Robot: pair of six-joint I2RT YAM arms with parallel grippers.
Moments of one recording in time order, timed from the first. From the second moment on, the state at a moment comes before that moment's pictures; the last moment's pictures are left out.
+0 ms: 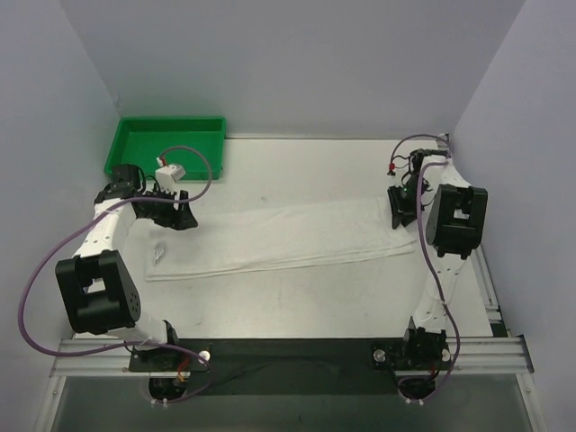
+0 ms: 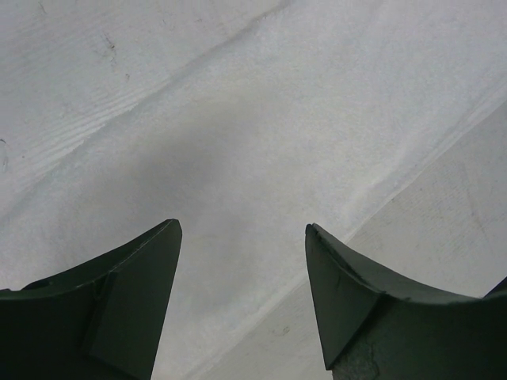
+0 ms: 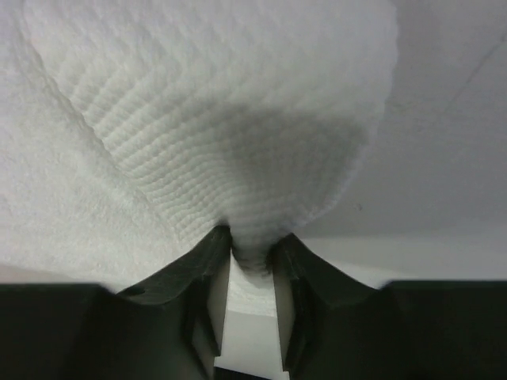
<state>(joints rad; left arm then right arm) 0.20 1.52 1.12 -0.69 0.67 0.42 -0.12 2.21 1.71 -1.08 -0.15 -0.29</state>
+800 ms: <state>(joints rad) 0.17 1.57 1.02 -0.63 0.65 0.28 -0.13 2.03 1.86 -1.18 -0.18 -0.35</state>
